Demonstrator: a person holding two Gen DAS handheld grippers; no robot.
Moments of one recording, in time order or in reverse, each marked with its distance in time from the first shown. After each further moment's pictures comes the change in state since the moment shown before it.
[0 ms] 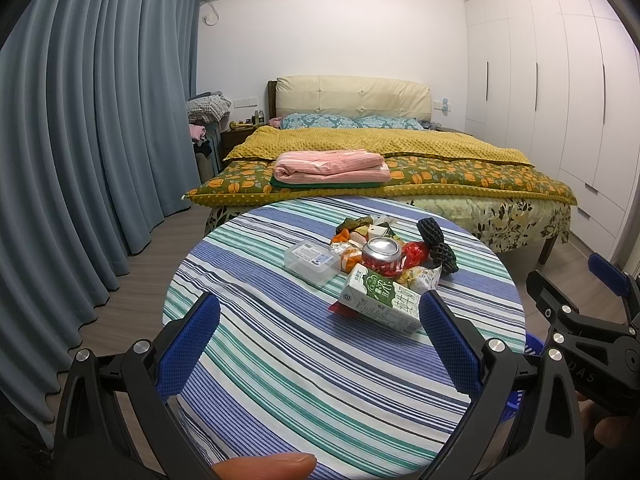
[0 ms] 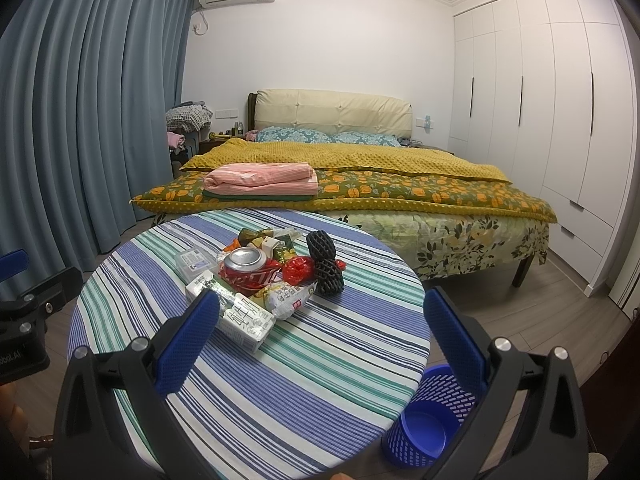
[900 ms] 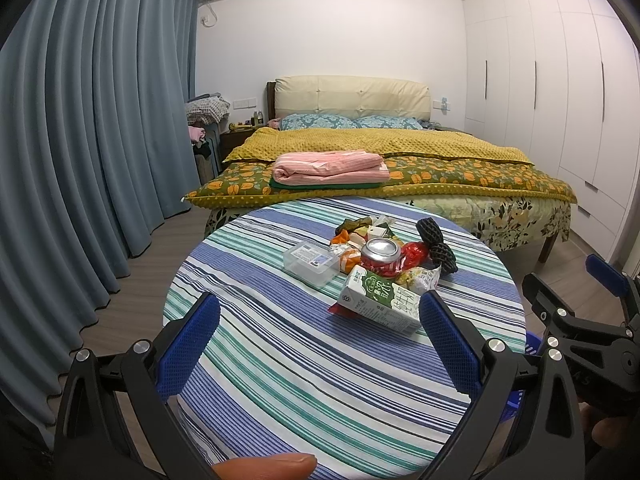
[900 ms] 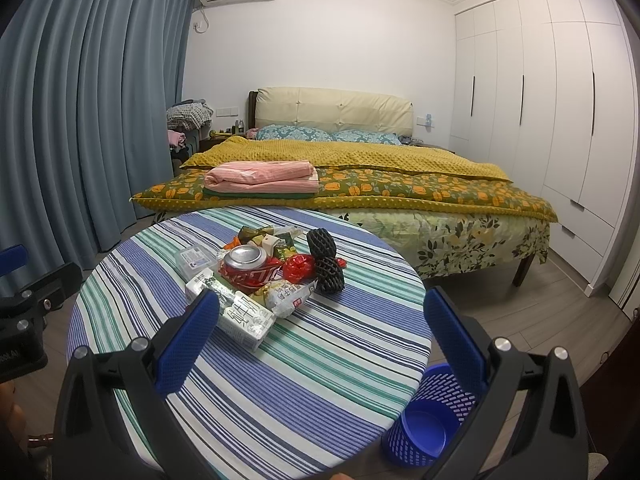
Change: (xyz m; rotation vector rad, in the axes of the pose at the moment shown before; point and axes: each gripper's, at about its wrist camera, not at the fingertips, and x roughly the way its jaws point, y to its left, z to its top) left arm 0.001 0.000 0.001 0.000 0.002 0.001; right arm 0.001 0.000 -0.003 -0.001 0.003 -0.001
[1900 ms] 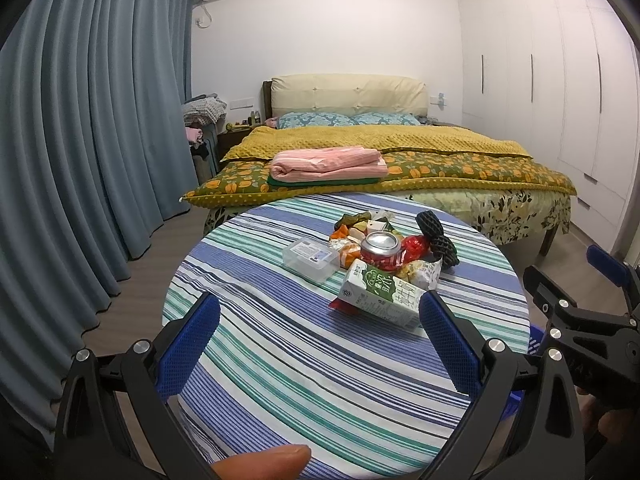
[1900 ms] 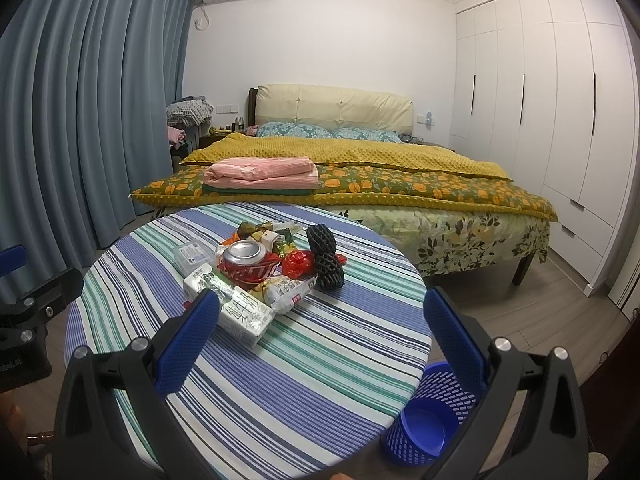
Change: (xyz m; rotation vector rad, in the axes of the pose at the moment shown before) left arm 0.005 -0.003 -0.014 0.020 0.004 -0.001; right arm 0.004 0.000 -0.010 -0.003 0.010 0.001
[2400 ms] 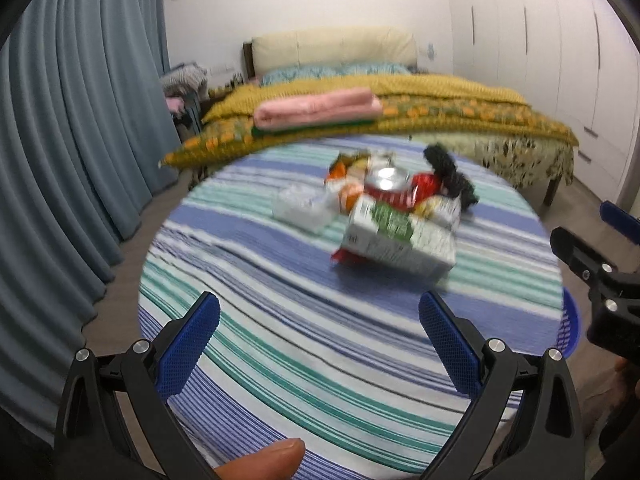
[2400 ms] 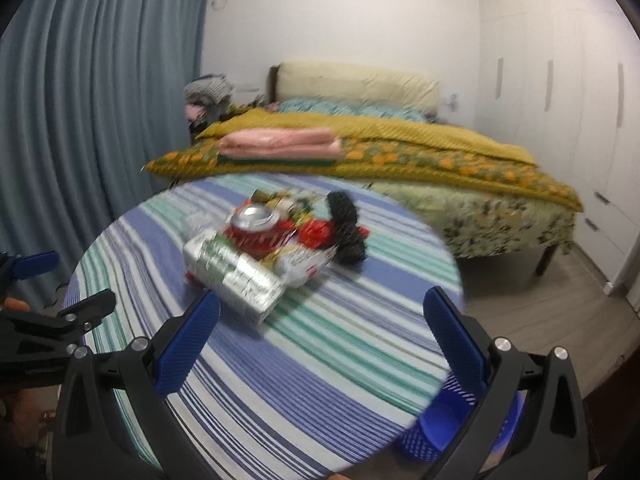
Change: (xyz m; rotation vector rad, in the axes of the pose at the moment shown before) left arm 0.078 0.006 -0.028 0.080 0.187 -0.019; right arm 0.049 0.000 -0.023 -0.040 0.104 0.113
